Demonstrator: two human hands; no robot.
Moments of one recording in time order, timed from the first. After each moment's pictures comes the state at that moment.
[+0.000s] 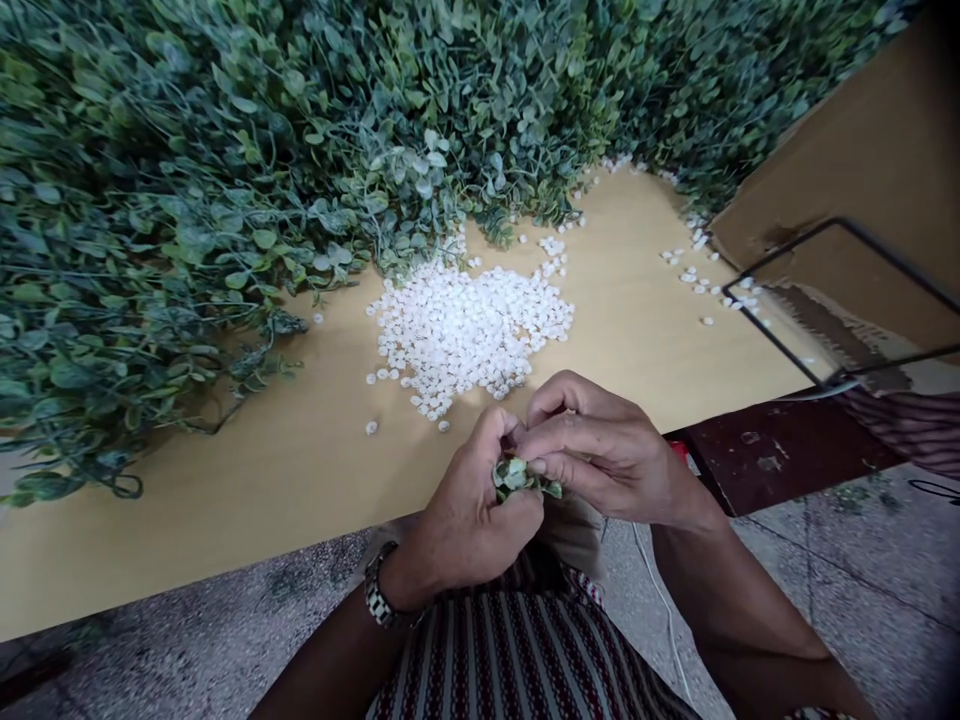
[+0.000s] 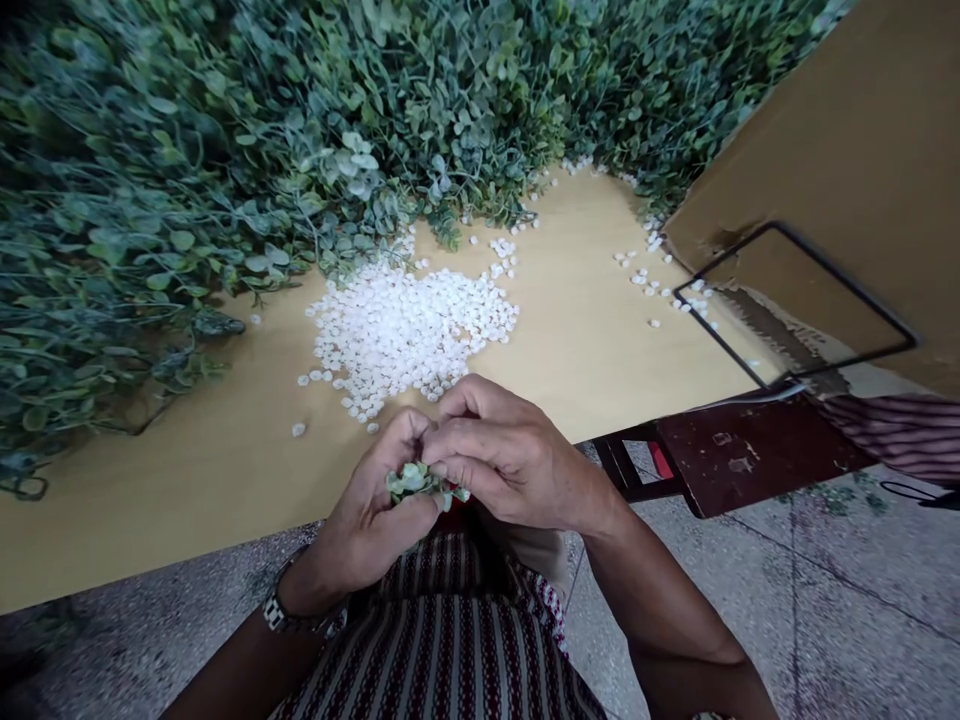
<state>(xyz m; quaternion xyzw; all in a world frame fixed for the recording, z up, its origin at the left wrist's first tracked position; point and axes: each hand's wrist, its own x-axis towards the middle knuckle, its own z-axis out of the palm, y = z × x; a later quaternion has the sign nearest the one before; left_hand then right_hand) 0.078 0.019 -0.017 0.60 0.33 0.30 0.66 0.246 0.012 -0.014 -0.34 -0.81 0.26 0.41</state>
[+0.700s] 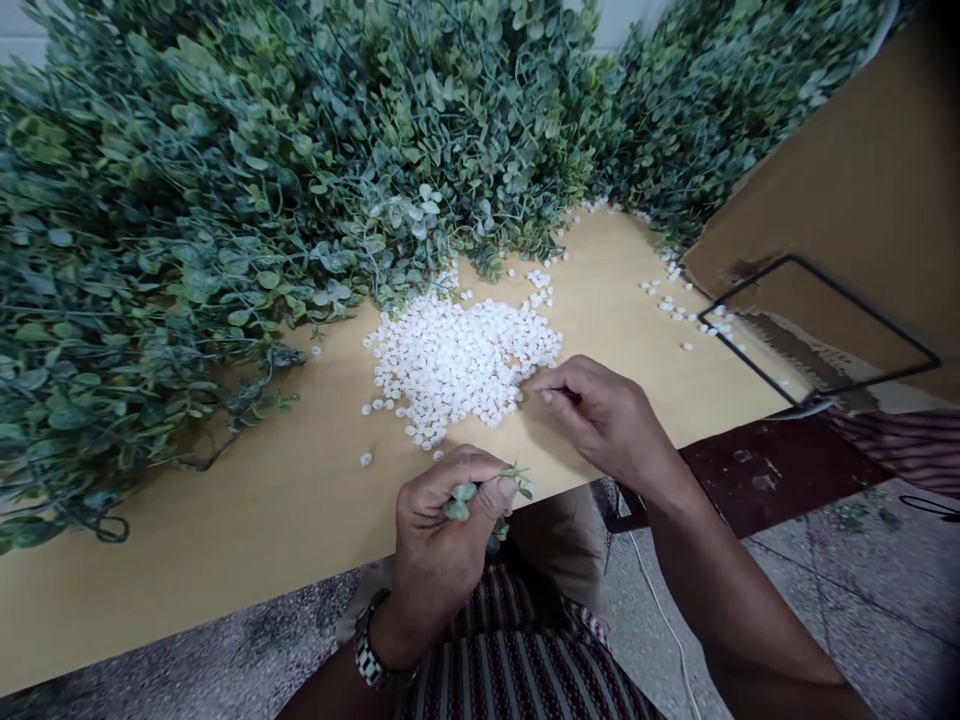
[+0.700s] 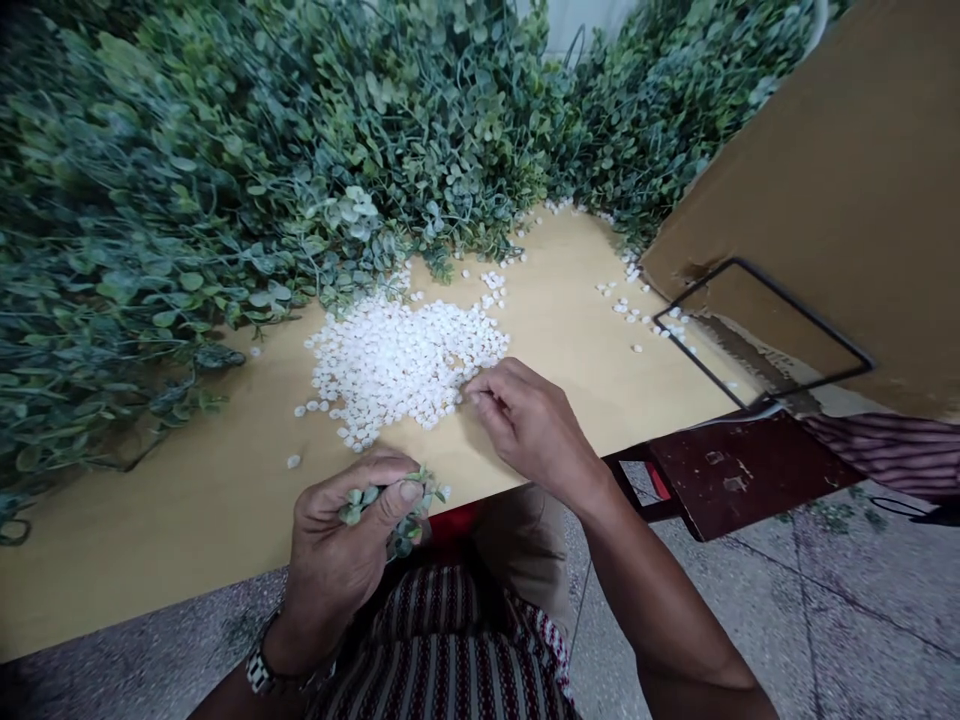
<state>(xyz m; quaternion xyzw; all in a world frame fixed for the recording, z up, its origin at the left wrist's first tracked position) 0.078 0.014 -0.034 0.50 0.35 0.53 0.60 0.262 0.035 -0.024 -0.54 -0.75 0.12 0.36</state>
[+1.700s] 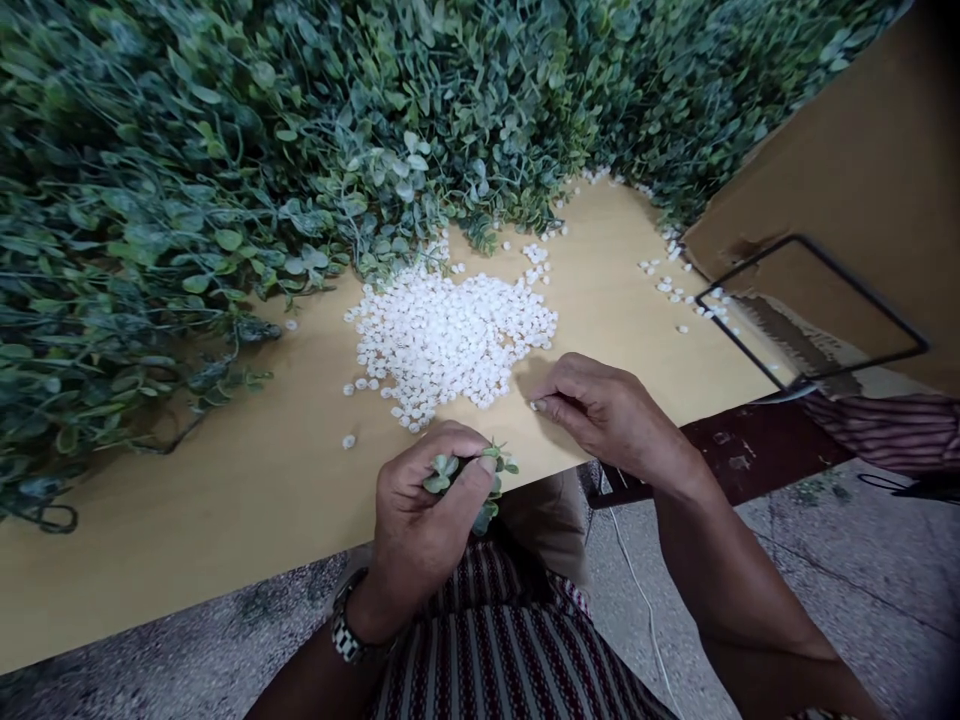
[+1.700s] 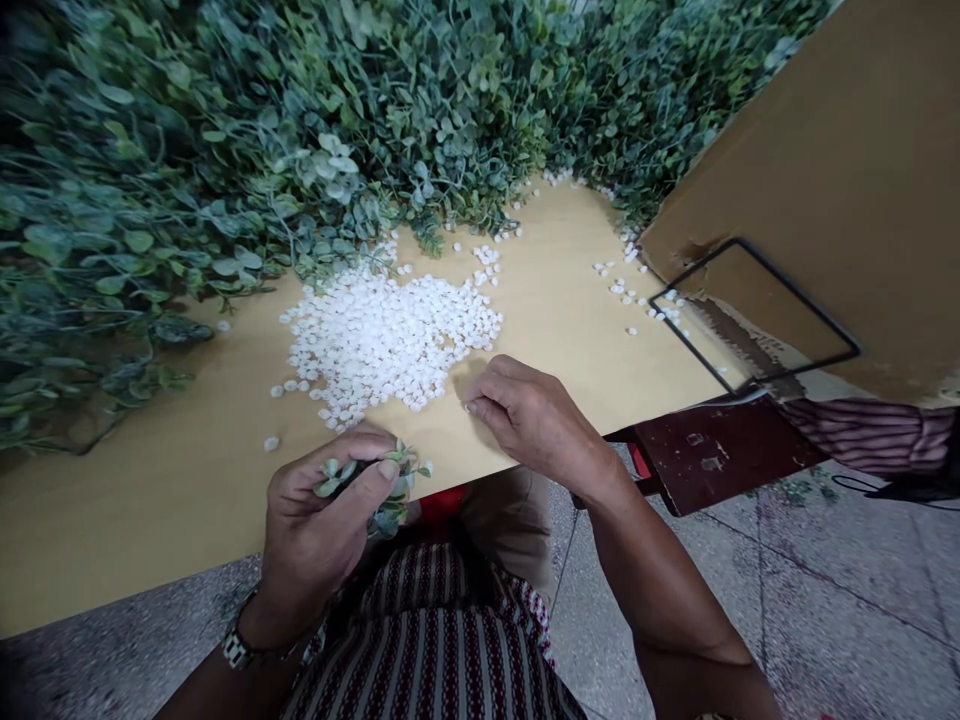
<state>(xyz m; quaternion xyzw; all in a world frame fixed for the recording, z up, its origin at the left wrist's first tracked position) 0.074 0.016 -0.035 0.53 0.37 0.50 0.58 0.281 0.029 -0.025 -0.54 -0.79 0.15 0.24</state>
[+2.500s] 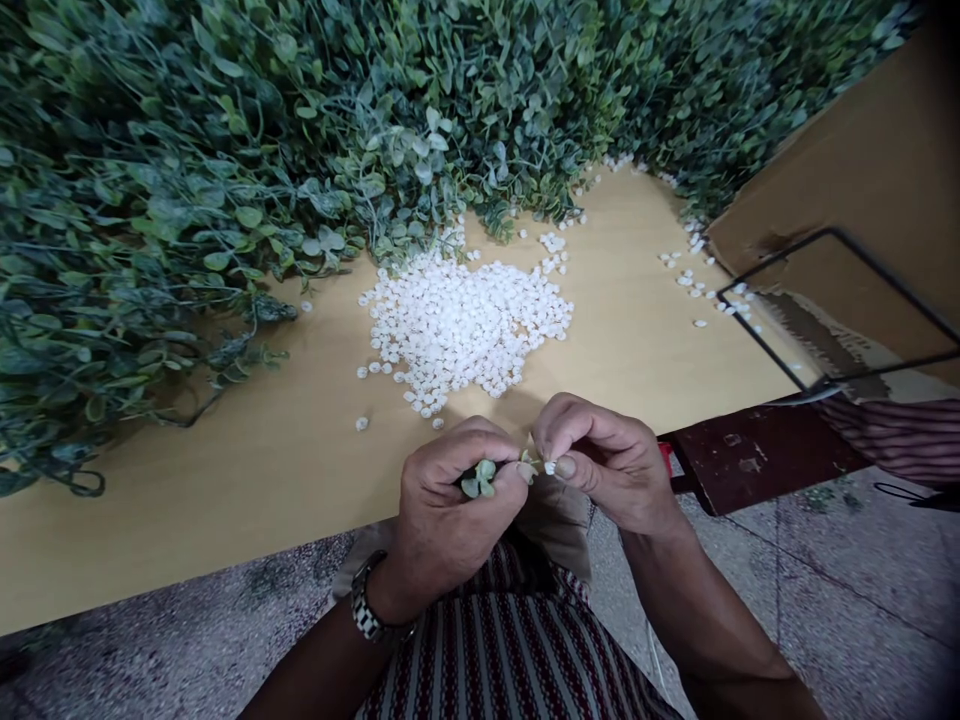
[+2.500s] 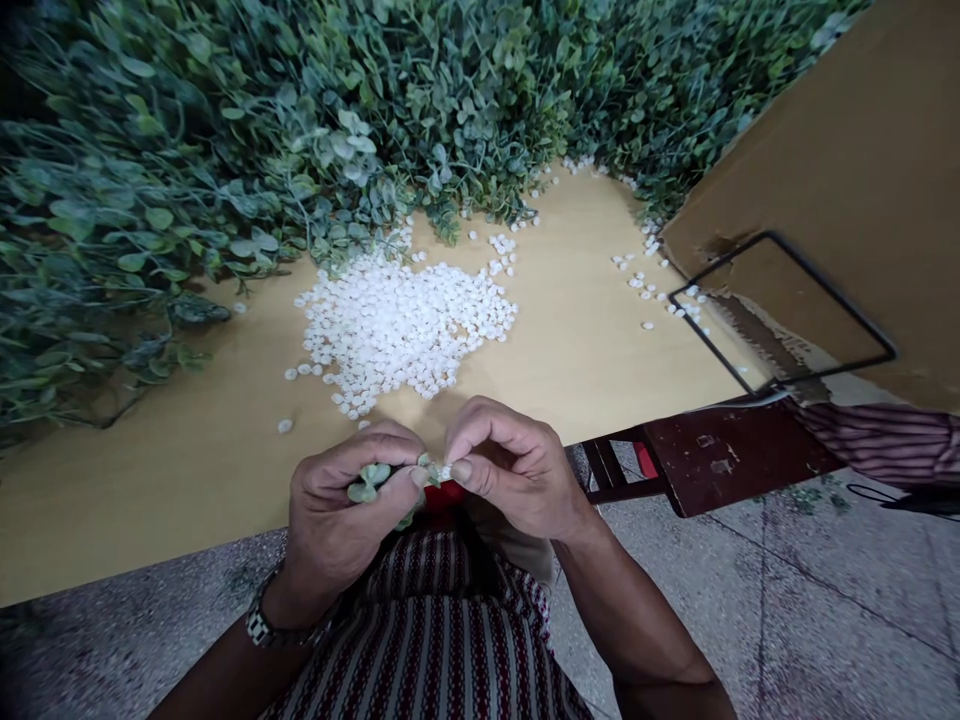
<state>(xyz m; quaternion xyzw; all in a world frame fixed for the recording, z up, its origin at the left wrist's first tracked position) 0.081 0.014 -0.024 0.60 0.35 0.49 0.53 0.240 -0.004 -0.038 -0.36 -0.59 0.47 0.55</state>
